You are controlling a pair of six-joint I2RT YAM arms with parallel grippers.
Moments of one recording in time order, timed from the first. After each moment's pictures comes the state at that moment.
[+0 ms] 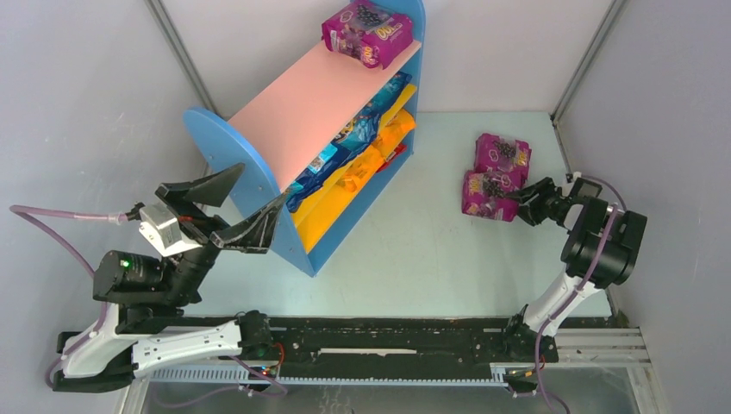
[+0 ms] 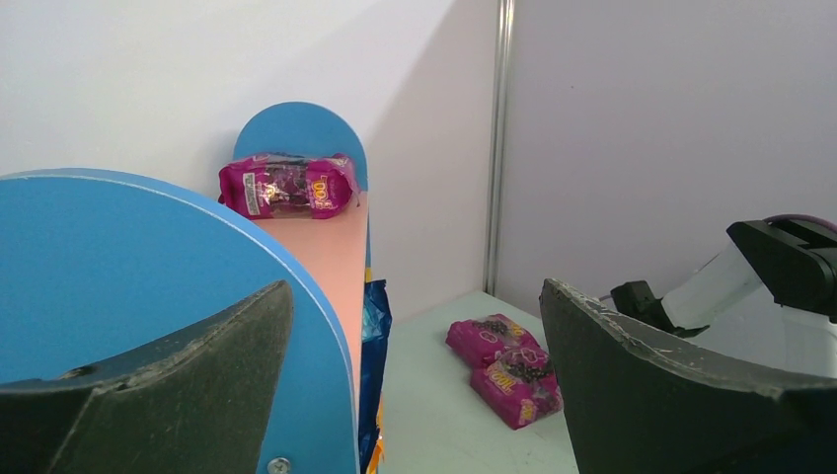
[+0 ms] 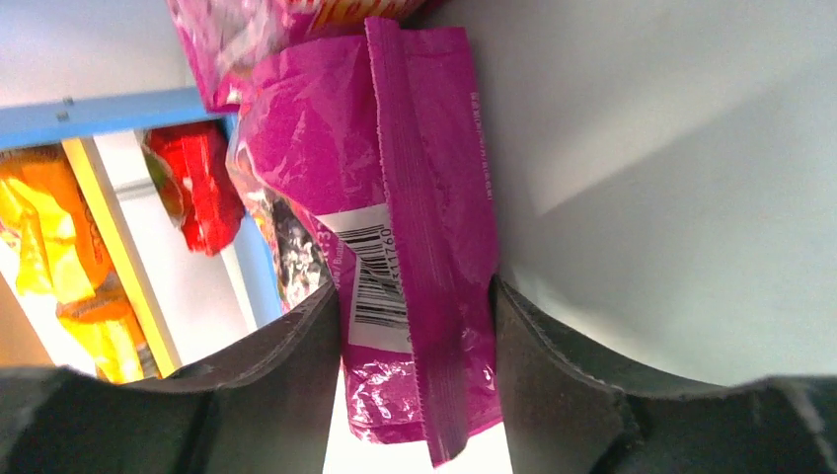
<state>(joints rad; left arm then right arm) -1.24 0.44 1.03 -0.01 -0.47 0.28 -0.51 1.82 0.86 0.13 -0.75 0.65</state>
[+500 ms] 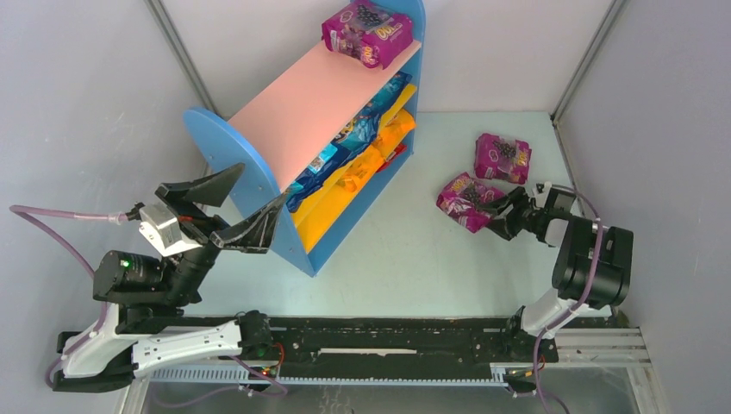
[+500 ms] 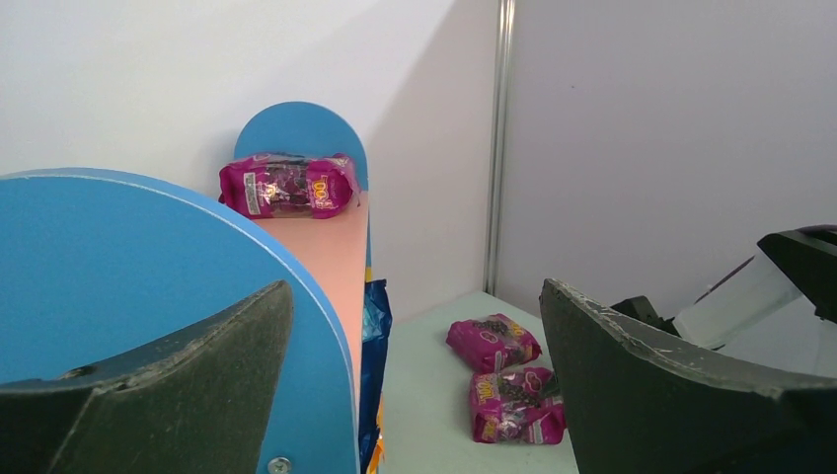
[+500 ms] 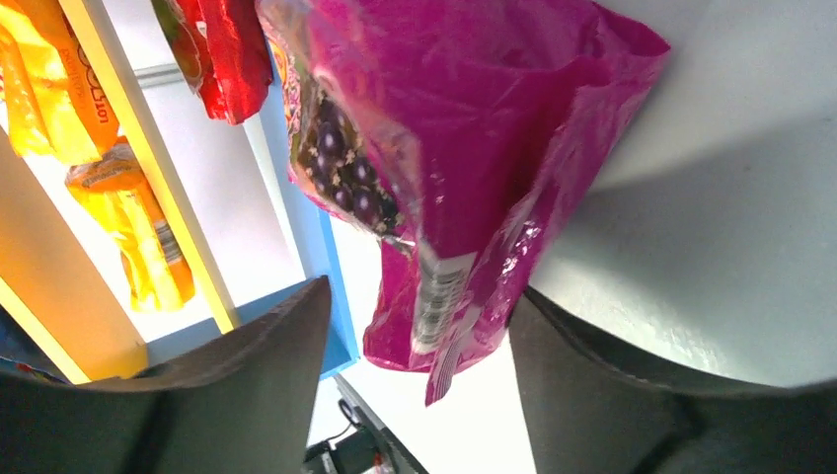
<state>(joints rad) -1.24 0.44 1.03 -0.01 -0.47 0.28 -0.36 1.65 0.63 0.18 -0.85 0.76</state>
